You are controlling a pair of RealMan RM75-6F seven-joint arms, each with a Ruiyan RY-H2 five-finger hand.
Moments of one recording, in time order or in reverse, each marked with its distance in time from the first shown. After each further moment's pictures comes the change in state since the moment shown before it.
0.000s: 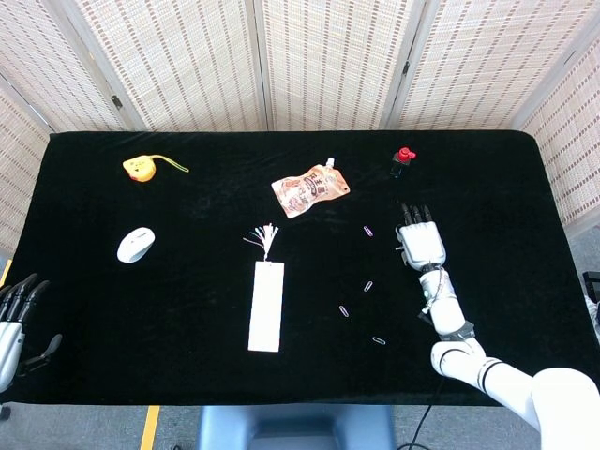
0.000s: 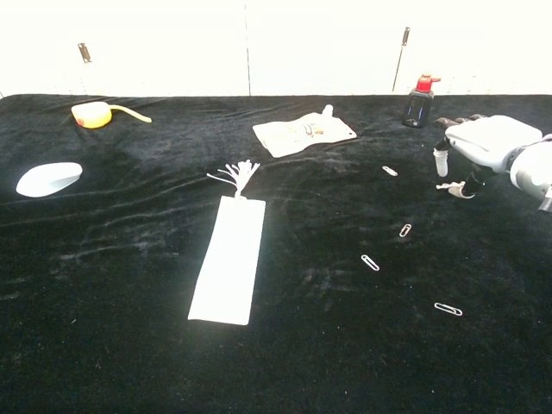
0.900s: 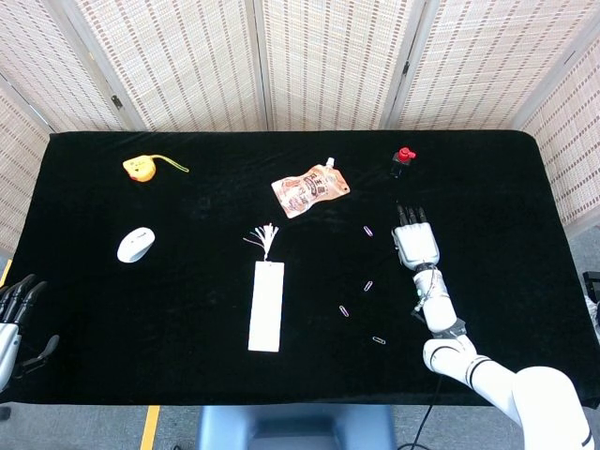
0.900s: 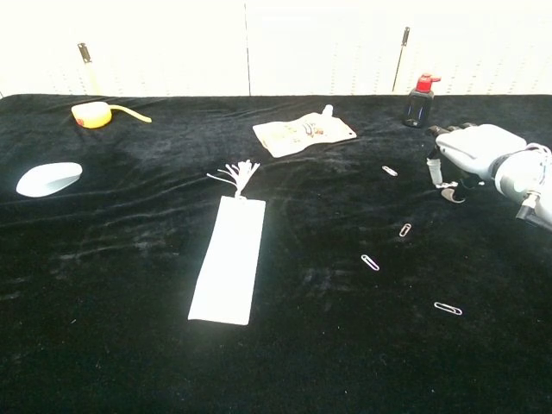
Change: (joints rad) left arm 0.005 0.008 0.006 0.011 0.017 0.012 -0.027; right arm 0.027 -0.073 0.000 0.113 -0.005 -0.023 0.043
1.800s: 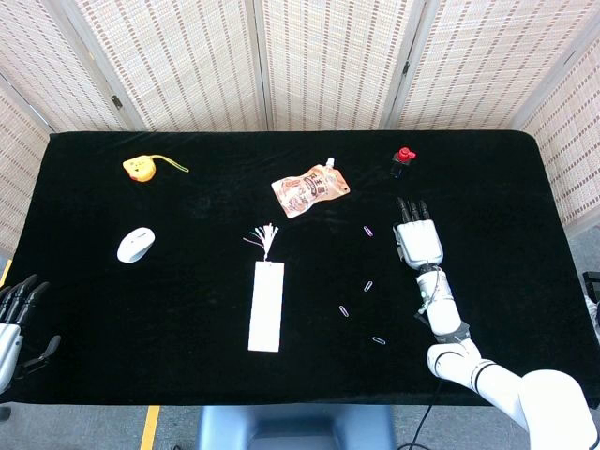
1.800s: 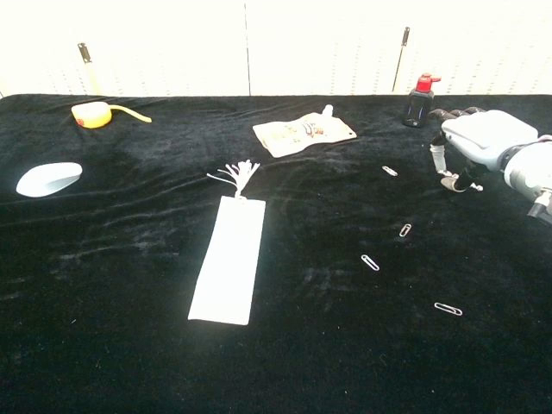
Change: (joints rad) left arm -0.002 -0.004 0.003 0.008 0.012 0.003 -0.002; right arm -0.030 0.022 -0.004 -0.037 -0.074 0.097 0.055
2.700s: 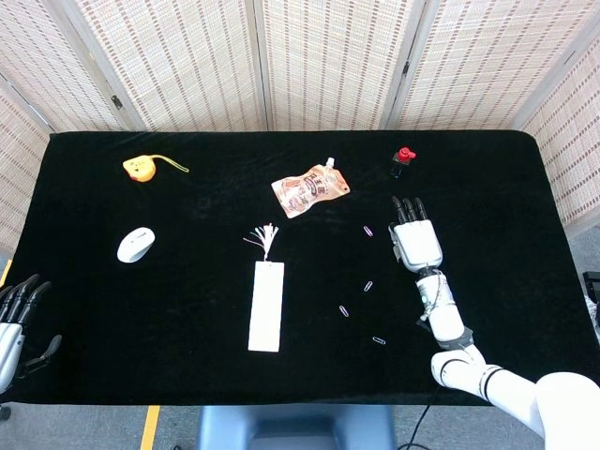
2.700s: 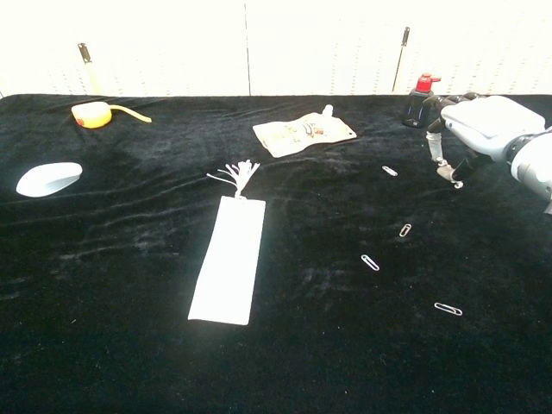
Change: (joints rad) left arm -0.003 -0.002 0.000 0.000 0.000 -0.003 0.003; right arm -0.031 0.062 -0.008 -0.147 -0.056 0.088 -0.013
